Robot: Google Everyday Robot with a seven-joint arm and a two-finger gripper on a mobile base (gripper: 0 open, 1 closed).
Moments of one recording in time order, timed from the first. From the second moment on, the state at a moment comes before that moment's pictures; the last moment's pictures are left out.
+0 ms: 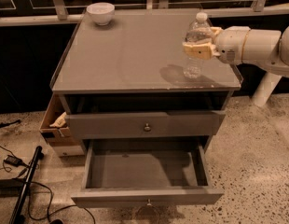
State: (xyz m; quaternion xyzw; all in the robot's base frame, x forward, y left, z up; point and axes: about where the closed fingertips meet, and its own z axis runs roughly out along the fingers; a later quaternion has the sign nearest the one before) arm 0.667 -0.160 0.940 -0.41 0.66 0.21 0.59
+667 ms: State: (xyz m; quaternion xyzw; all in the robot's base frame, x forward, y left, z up) arm 0.567 -0.179 0.978 -0.40 0.66 0.27 0.57
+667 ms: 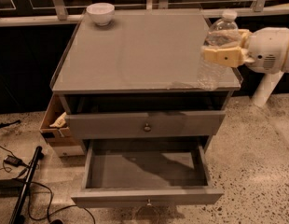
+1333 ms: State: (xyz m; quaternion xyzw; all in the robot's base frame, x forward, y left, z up) arm 0.557 -0.179 0.953 -0.41 0.66 0.28 0.57
